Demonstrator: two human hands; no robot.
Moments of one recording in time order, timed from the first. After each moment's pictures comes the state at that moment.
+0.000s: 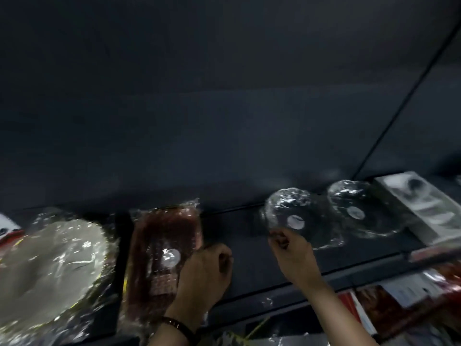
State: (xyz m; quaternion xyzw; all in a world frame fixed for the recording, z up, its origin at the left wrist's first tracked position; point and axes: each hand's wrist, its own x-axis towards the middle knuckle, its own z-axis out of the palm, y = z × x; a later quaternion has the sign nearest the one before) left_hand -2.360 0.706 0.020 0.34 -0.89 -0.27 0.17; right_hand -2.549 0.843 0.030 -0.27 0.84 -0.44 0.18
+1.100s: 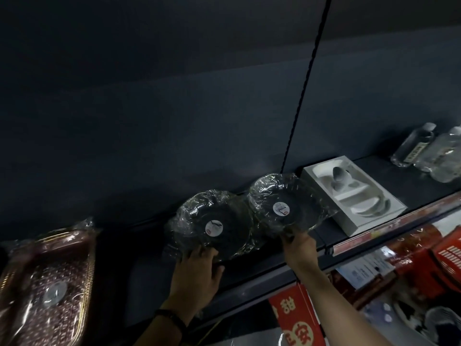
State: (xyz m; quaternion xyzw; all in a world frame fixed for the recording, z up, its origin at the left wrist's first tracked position) left_hand -2.594 0.837 -0.026 0.31 -0.94 -0.16 0.02; right_hand -2.817 1.005 -0.040 -0.14 0.92 -0.33 0.13
